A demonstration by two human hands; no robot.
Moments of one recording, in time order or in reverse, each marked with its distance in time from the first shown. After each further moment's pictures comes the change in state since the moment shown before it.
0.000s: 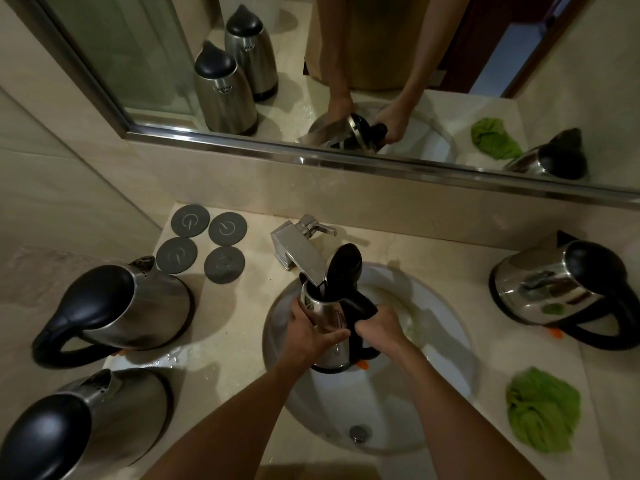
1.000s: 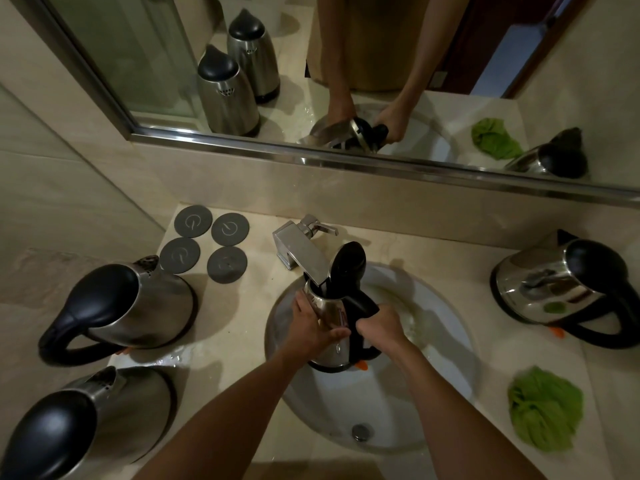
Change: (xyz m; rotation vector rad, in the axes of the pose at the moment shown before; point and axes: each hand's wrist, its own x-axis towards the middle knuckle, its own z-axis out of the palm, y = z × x) left_hand 0.008 0.005 -0.005 0.127 -0.047 0.098; right_hand 0.000 0.001 0.002 0.028 0.023 0.011
